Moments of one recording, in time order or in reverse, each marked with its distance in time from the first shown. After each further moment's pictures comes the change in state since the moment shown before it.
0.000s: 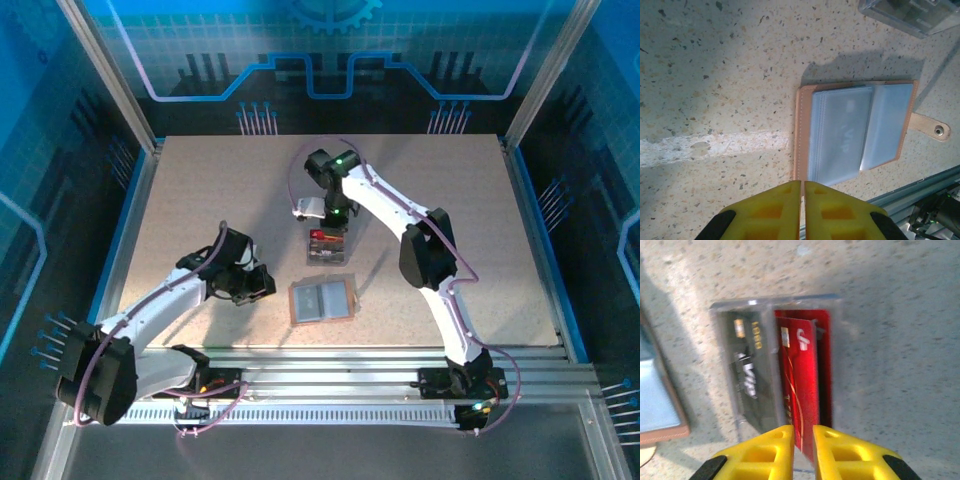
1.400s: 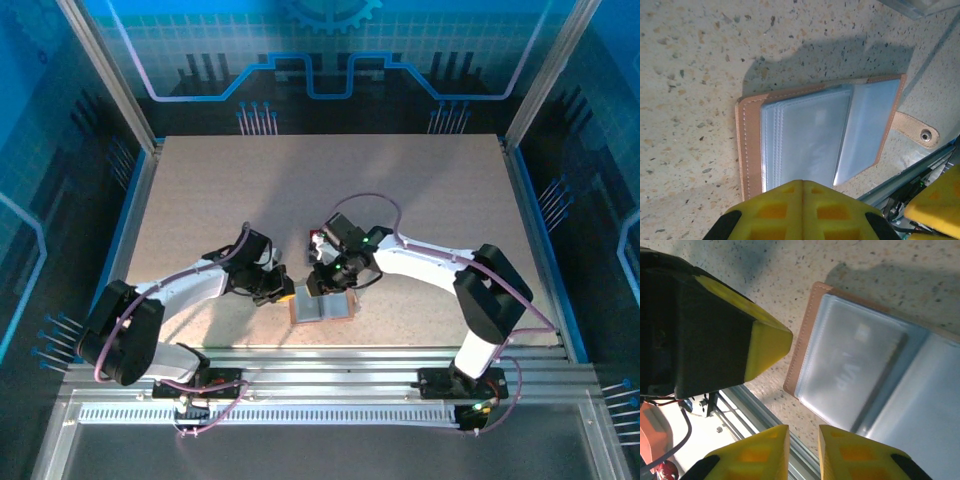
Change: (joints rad) left arm -0.080 0.223 -0.012 0.251 0.126 -0.110; right arm 0.185 -0.598 -1.056 0.757 -0.445 1.357
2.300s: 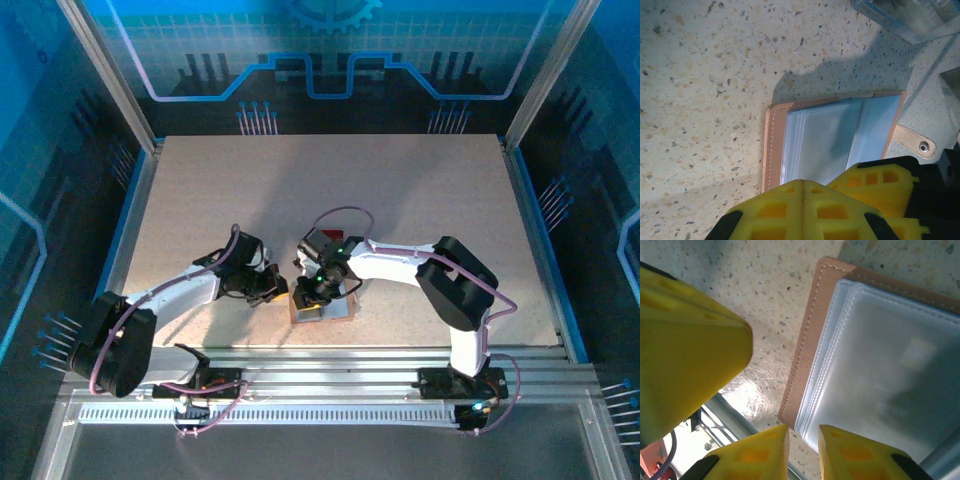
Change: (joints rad) left arm 0.049 -0.066 -0.053 0.021 -0.019 -0.023; right arm 0.082 0.183 0.059 0.047 0.003 0.069
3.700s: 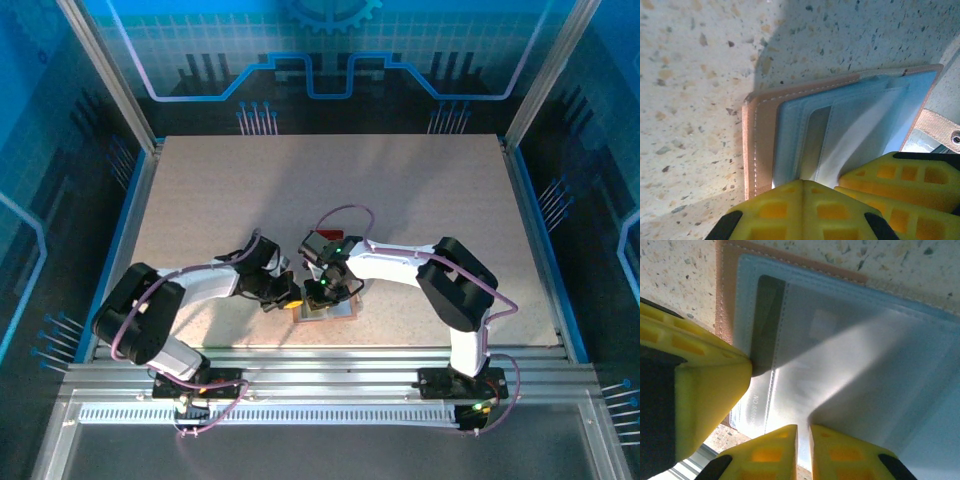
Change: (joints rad) left arm -0.086 0.197 0.023 0.112 0.079 -0.029; right arm 0.010 -0.006 0.019 -0.152 0.193 -0.015
